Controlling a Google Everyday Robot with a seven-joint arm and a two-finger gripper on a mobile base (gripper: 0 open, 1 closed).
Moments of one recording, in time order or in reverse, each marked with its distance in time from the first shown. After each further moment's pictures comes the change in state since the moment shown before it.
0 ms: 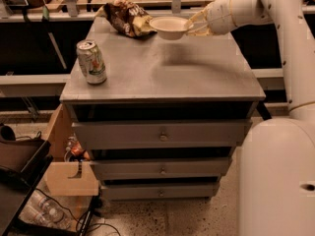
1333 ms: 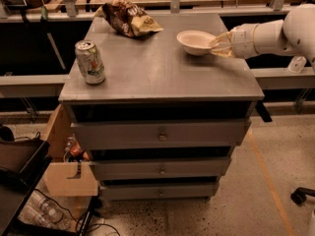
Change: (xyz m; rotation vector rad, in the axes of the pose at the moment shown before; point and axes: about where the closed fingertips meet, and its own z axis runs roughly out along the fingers) arm 0.037 0.079 -0.048 0.059 0.191 0.100
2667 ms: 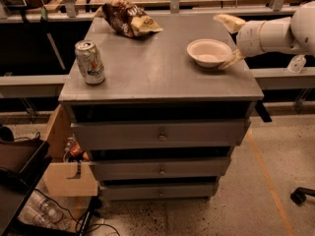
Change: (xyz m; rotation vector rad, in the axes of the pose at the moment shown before) arm 0.006 -0.005 -0.014 0.012 0.019 -0.001
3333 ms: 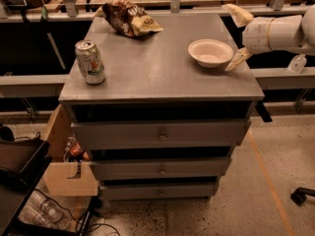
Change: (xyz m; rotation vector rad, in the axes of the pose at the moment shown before) arm -0.004 -0.014 -0.021 0.066 -0.033 0.024
